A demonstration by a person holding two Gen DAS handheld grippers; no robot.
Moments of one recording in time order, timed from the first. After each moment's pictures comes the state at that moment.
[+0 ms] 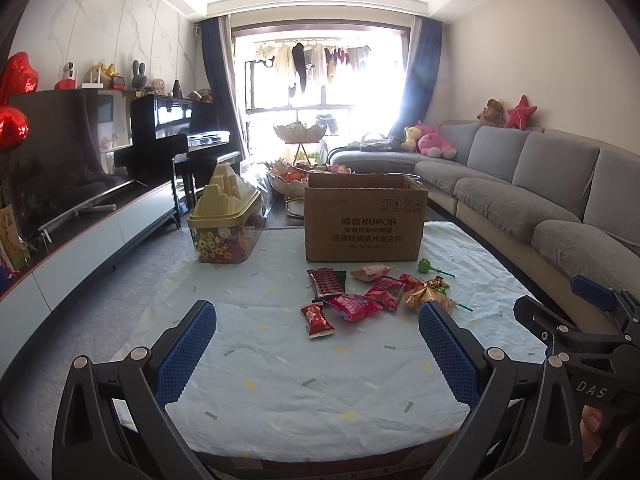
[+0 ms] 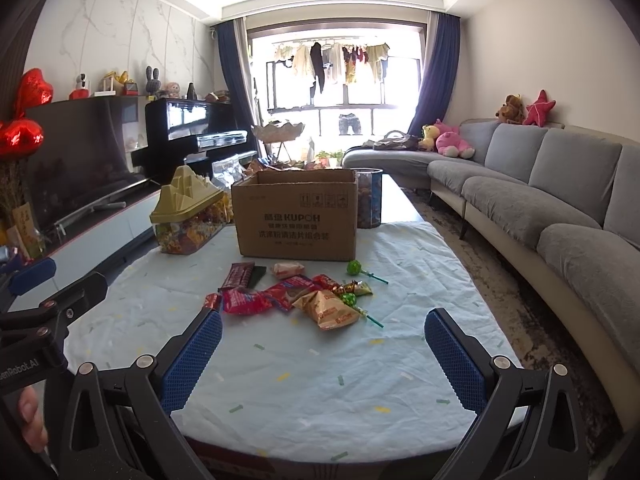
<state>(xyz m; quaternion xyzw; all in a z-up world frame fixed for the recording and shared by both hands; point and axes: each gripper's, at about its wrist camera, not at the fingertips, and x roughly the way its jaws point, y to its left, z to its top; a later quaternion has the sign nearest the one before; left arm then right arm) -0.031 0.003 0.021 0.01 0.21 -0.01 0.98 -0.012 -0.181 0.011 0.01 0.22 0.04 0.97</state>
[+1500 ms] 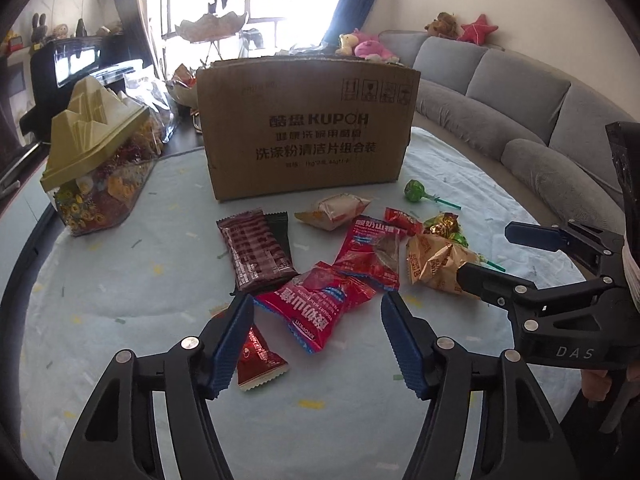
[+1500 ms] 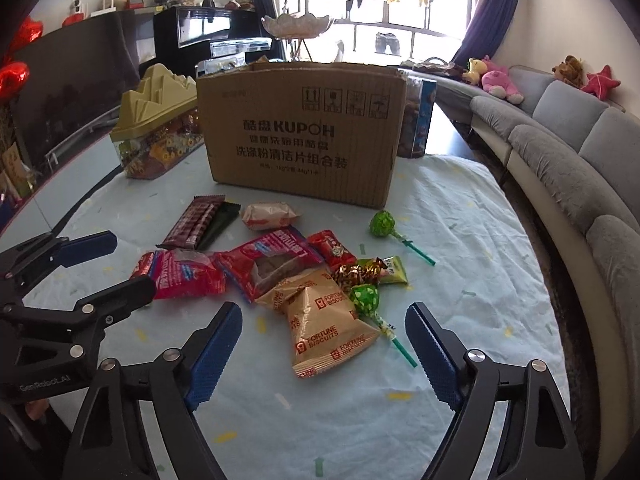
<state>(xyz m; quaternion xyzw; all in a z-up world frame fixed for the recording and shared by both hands) 0.164 -0.014 -0.077 0.04 0.38 -0.15 0.91 0.167 -0.174 -0.067 -0.05 0.39 0.10 0.91</state>
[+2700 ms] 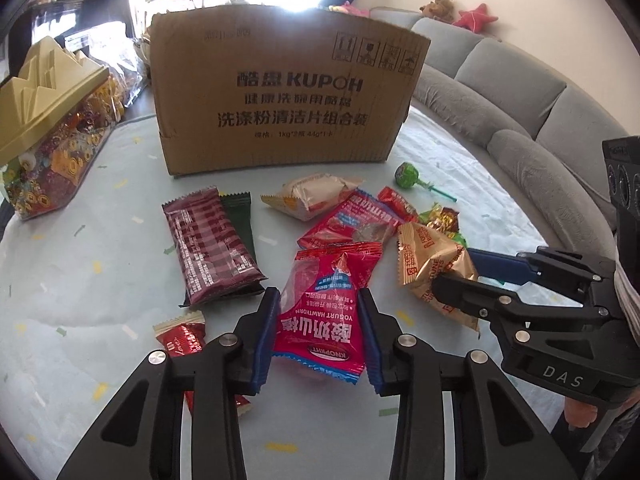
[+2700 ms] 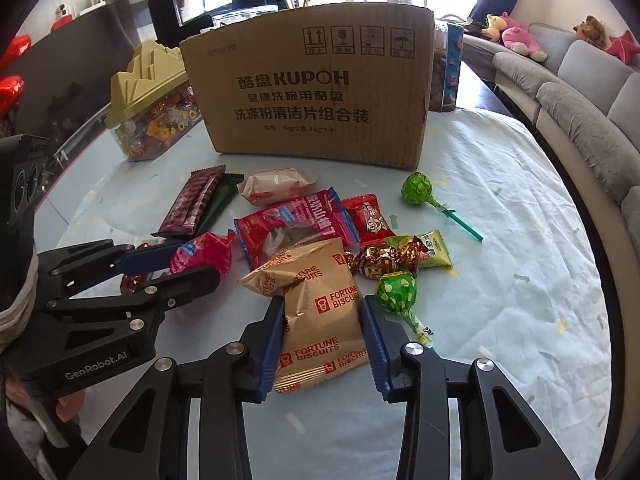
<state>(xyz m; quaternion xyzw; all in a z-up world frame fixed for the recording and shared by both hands) 0.202 -0.023 -0.094 0.00 0.43 -0.19 0.88 0.197 -0.174 -0.089 -0.01 0.45 0.14 0.88</state>
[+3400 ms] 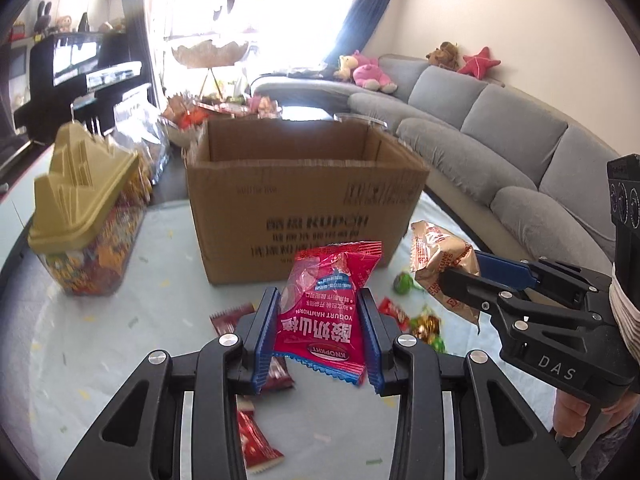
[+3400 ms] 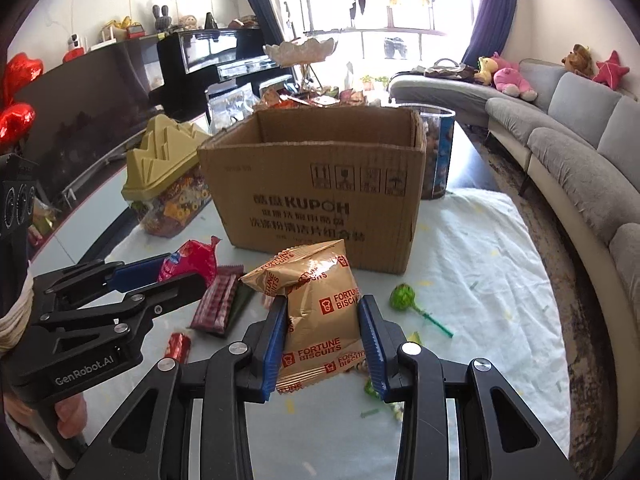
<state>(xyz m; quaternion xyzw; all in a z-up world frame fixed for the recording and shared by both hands) 0.226 -0.012 -0.001 -0.01 0.35 -0.16 0.92 0.216 -0.174 -0.002 0.00 0.36 0.13 0.93</state>
